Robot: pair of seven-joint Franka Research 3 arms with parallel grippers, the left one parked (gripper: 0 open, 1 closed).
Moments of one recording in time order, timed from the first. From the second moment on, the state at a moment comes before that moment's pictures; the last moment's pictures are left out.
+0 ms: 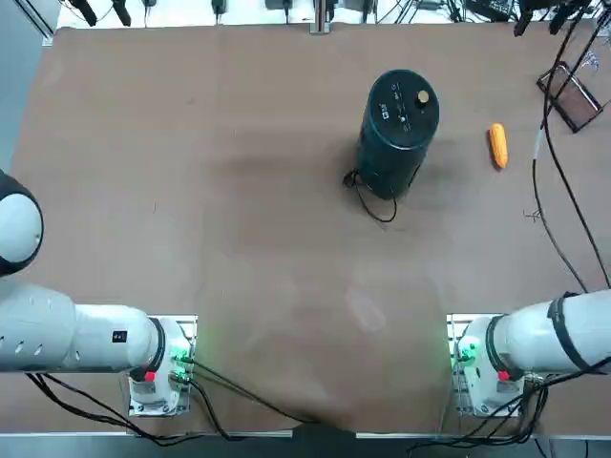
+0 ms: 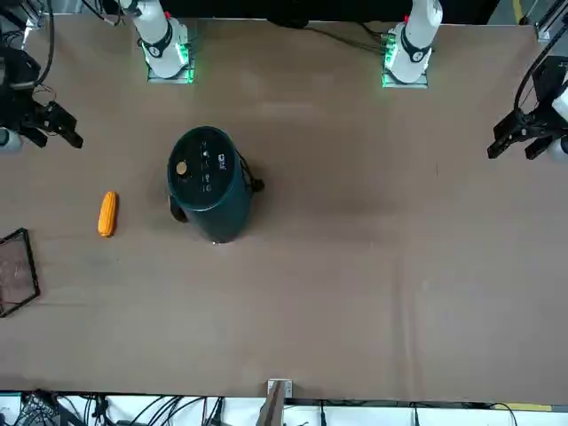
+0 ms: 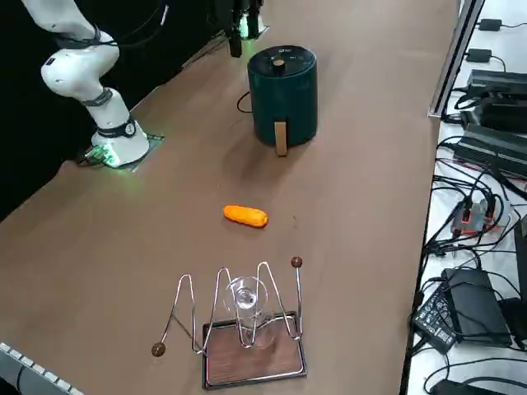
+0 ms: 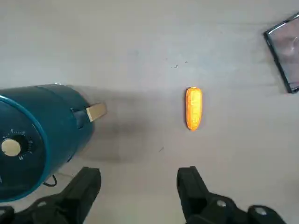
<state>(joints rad) 0.11 0.00 -0.09 -1.64 -0.02 1.59 0.02</state>
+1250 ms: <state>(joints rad) 0.13 0.23 -0.09 -1.91 0.28 1.98 0.58</state>
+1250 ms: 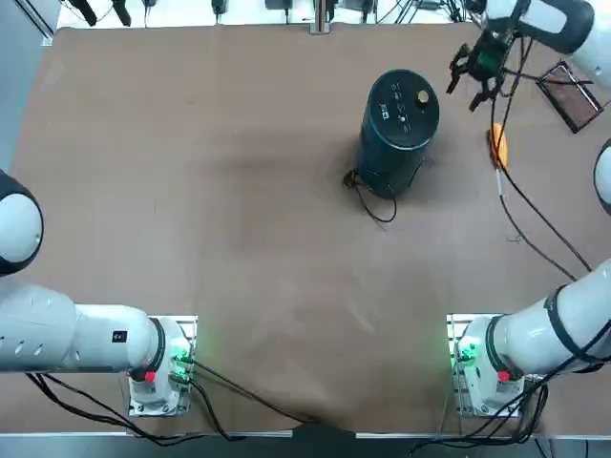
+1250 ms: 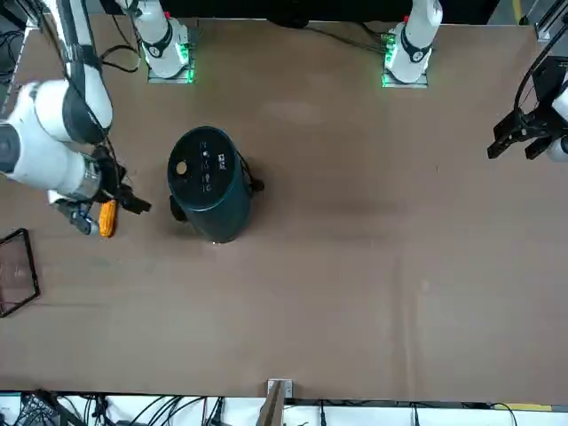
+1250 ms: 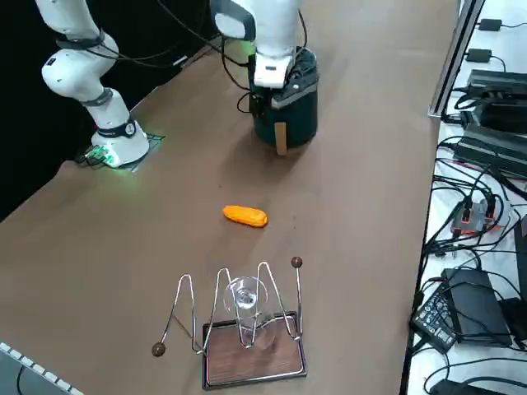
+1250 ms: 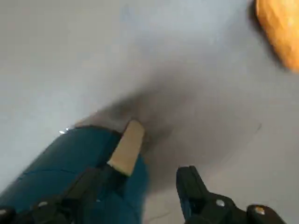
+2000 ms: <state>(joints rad) 0.13 0.31 -0.10 -1.92 0.48 2.01 0.99</state>
